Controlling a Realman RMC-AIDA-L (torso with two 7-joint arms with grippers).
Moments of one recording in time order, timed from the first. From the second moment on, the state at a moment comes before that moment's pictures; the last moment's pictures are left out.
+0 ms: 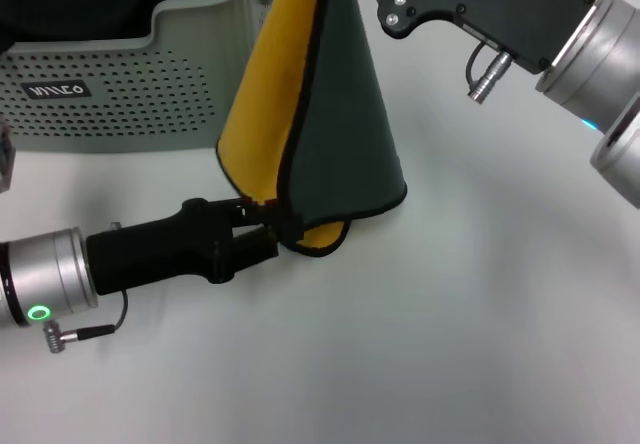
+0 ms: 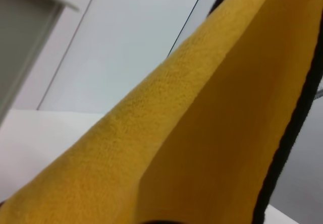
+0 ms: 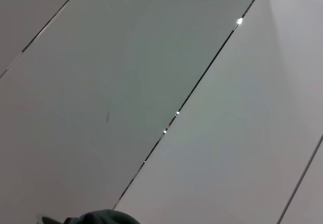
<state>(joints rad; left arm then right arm) -0.42 -2.09 0.75 0.45 1.82 1.63 -1.36 0.26 2.00 -1.92 -1.30 -0.49 -0.78 0.29</state>
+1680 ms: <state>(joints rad) -0.31 -2.00 0.74 0.60 1.62 1.95 -1.39 0.11 1.92 -1.86 -1.32 -0.57 -0.82 0.72</state>
